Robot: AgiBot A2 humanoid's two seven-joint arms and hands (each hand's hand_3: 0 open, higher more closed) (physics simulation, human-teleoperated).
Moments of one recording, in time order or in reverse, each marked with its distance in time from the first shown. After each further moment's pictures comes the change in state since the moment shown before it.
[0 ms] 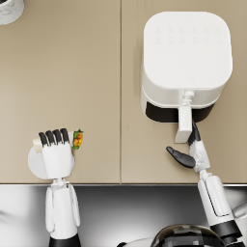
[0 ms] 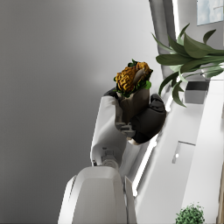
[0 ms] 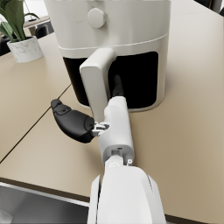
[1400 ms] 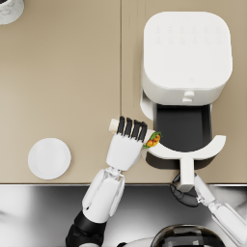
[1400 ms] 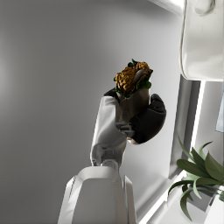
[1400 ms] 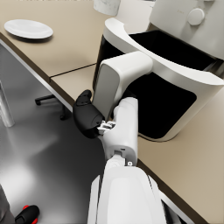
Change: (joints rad) left arm 0.315 0.212 0.526 -0.030 -0.001 0.000 0.001; right arm -0.170 0.554 0.422 0.474 0.006 -0.173 -0.001
